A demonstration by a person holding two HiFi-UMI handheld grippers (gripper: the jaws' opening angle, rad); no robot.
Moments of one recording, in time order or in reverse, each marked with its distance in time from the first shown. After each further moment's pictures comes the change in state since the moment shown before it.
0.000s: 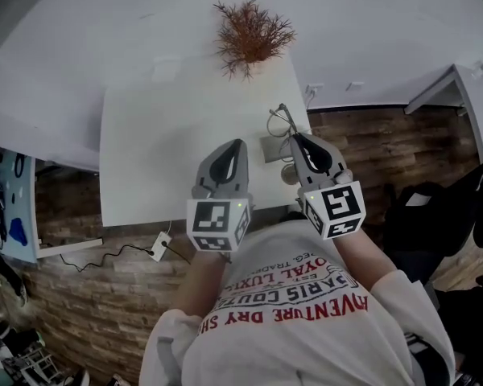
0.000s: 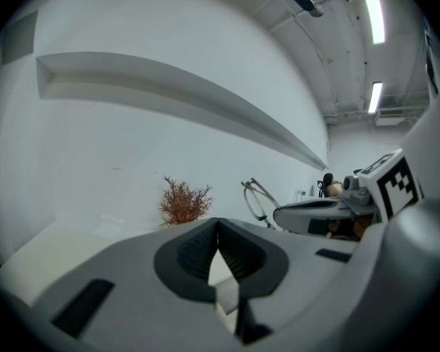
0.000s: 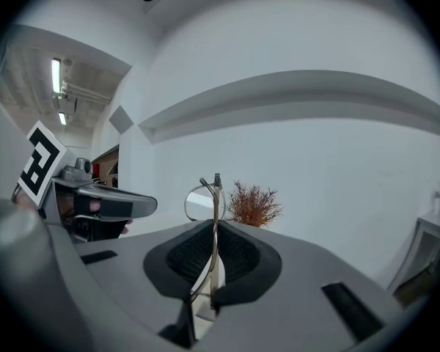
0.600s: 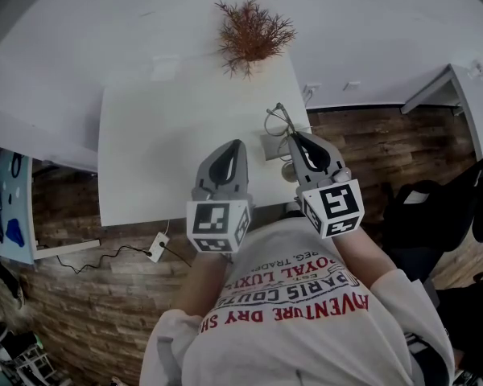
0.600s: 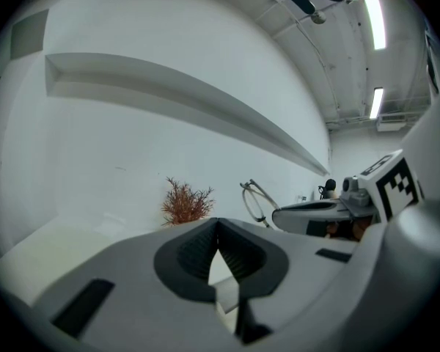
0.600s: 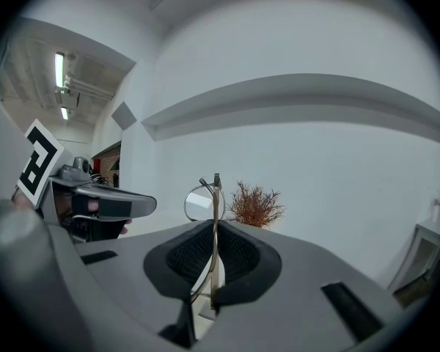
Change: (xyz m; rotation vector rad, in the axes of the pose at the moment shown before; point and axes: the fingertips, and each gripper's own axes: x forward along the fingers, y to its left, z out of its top) left arm -0.012 0.004 -0.003 -0.027 -0.029 0.002; right arm -0.001 0.013 0.002 -0.035 0.009 -0.005
